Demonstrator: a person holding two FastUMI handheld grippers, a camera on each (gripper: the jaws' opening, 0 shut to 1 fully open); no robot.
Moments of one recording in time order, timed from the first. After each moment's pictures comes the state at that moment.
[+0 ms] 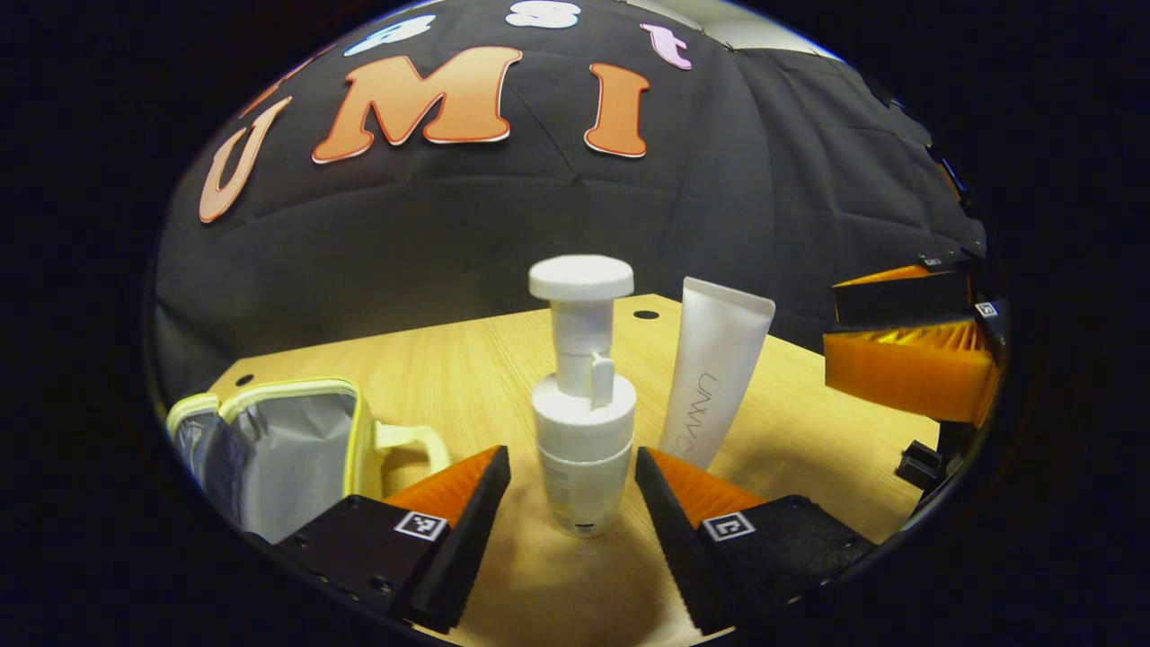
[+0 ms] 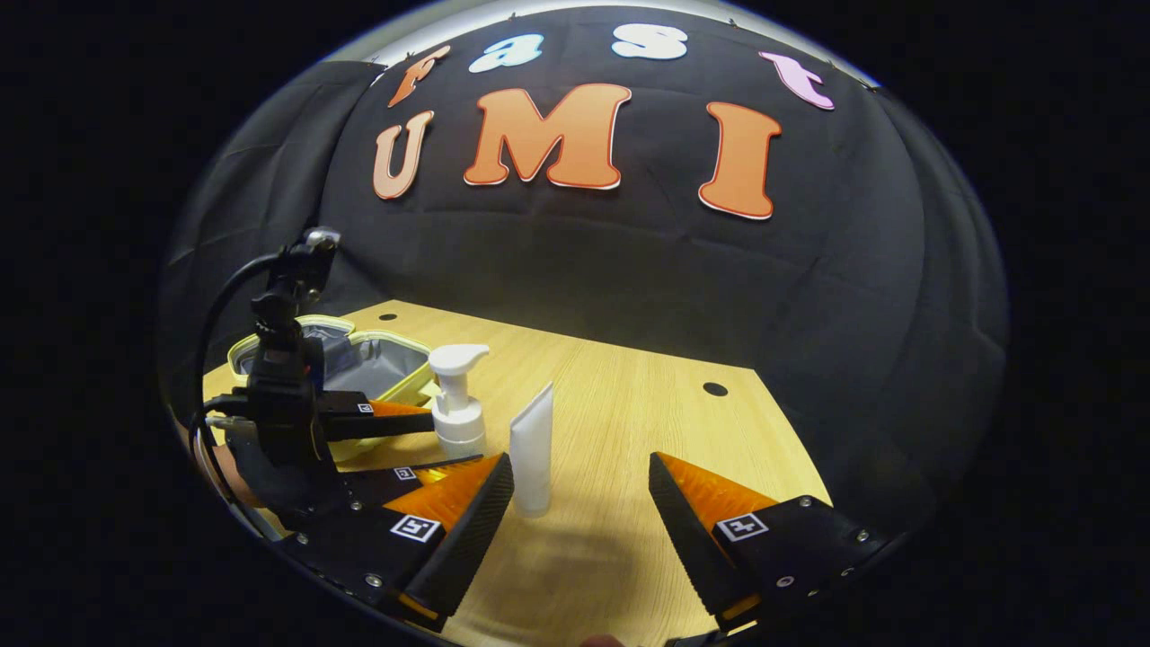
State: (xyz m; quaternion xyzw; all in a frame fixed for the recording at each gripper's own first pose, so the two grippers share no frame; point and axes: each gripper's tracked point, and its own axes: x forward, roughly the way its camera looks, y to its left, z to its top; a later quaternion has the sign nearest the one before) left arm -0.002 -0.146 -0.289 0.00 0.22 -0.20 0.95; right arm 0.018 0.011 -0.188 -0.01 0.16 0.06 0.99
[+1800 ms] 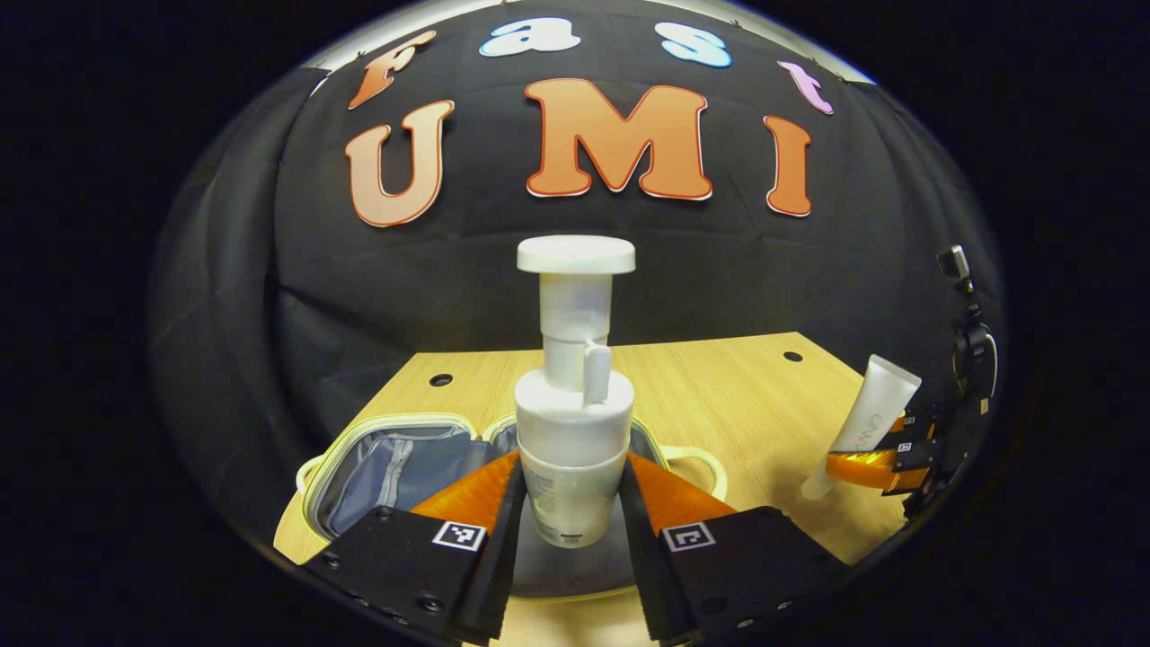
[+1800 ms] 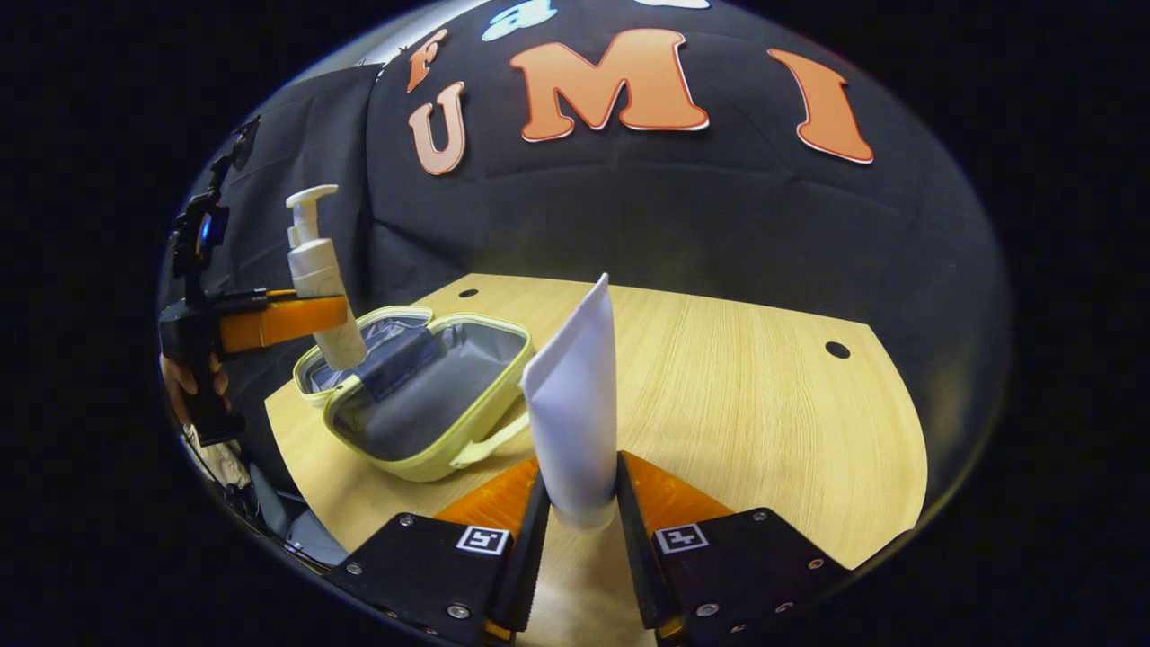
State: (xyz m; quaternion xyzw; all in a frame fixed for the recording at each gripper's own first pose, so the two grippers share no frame) left arm -0.016 -0.007 -0.226 -0.01 0.25 0.01 0.97; right arm 0.044 0.121 -0.175 0.04 0.24 0.19 0.95
